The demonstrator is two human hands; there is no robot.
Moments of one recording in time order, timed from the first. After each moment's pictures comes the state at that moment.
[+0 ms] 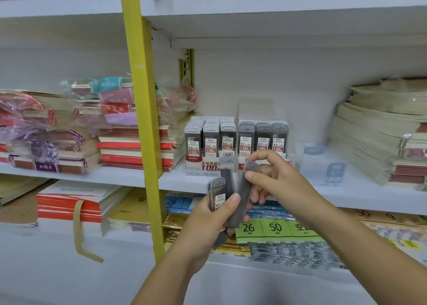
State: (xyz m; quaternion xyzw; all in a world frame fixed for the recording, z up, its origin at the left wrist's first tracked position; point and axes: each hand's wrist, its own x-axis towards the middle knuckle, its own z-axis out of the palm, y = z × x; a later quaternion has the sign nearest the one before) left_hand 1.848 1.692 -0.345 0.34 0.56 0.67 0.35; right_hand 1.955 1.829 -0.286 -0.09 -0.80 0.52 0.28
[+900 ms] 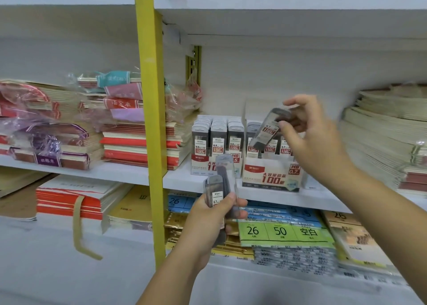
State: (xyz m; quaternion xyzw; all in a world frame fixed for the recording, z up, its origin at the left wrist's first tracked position) left_hand 1.836 1.700 -0.351 0.25 0.59 0.69 0.33; right_hand 1.947 1.857 -0.227 -0.10 -0.85 0.14 0.50
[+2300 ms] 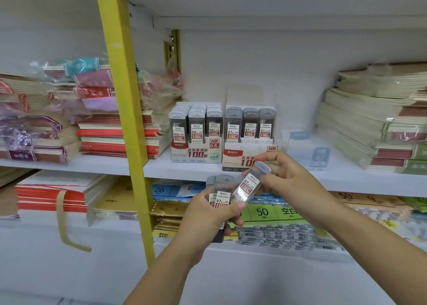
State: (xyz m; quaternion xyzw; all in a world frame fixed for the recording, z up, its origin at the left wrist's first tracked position) left_hand 1.862 1.708 -0.362 0.32 0.62 0.64 0.33; right_hand 1.989 1.845 -0.304 -0.15 -0.76 0.57 0.26
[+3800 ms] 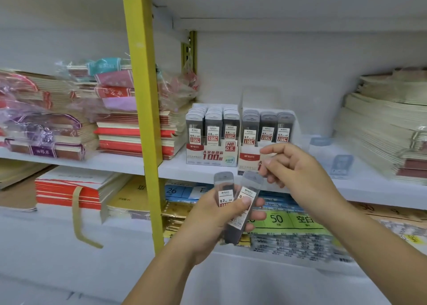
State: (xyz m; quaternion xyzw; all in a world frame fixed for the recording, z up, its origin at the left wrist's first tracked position) left_hand 1.846 1.695 -0.354 0.37 0.47 0.68 0.41; right_hand 1.964 1.834 -0.289 -0.15 -0.79 0.46 0.36
